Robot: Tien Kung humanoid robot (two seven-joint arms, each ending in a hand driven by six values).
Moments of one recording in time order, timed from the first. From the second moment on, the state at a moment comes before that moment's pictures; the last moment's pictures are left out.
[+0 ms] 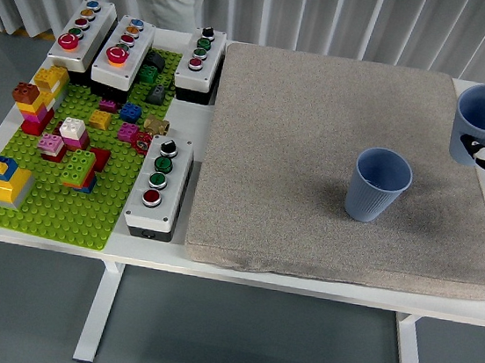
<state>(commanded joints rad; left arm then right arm) -0.15 0.15 -0.07 -0.20 0.01 0.03 0.04 0.34 -0.52 1.14 1.45 -0.98 -0.36 -0.22</state>
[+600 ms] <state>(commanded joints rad) -0.15 0.15 -0.07 -0.20 0.01 0.03 0.04 0.26 -0.47 1.25 1.38 -0.47 -0.21 -0.27</state>
